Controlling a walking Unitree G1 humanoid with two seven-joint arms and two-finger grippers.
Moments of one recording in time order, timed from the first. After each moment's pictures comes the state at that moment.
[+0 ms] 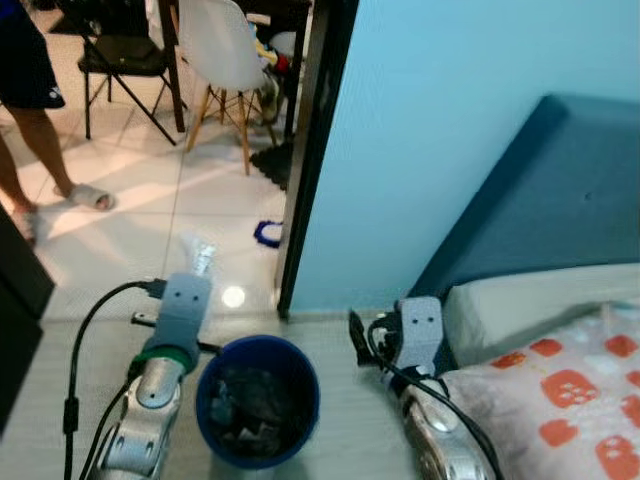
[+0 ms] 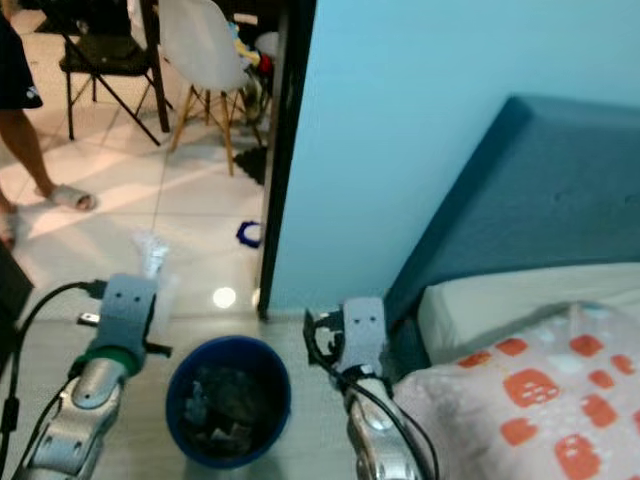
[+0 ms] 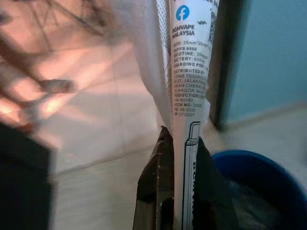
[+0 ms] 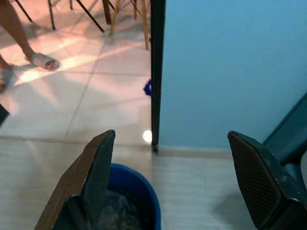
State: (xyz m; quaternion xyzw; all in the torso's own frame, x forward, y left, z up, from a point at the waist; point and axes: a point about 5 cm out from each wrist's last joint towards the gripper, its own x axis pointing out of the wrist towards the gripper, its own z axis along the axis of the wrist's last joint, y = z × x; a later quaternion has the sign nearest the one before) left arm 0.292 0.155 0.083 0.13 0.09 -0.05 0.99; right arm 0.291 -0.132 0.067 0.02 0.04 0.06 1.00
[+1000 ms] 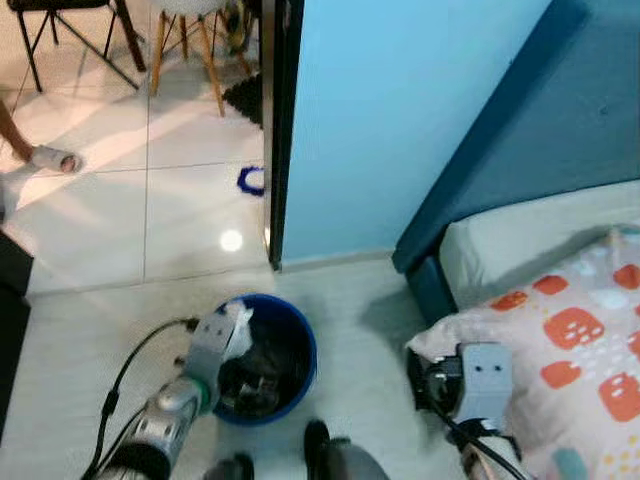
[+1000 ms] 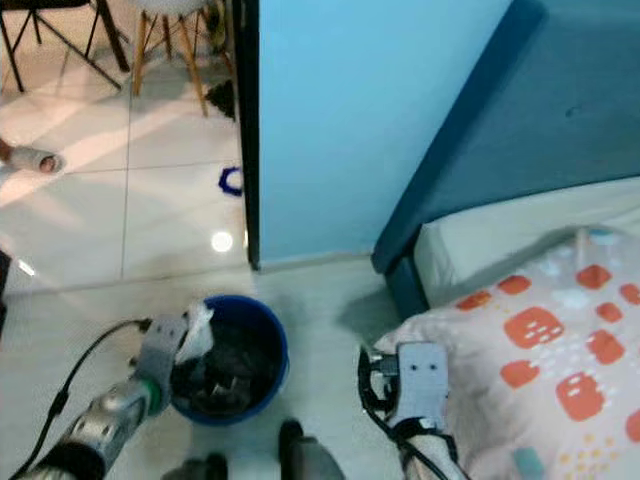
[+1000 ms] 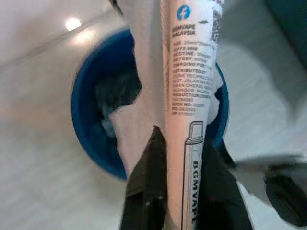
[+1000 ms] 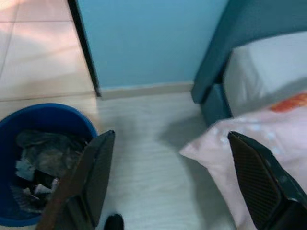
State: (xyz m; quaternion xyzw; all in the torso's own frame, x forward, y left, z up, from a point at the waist) left arm 0.321 0.158 0.027 0.09 0.23 -0.12 0.96; right arm 0.214 -0.189 0.080 -0.03 0.04 -0.03 1.00
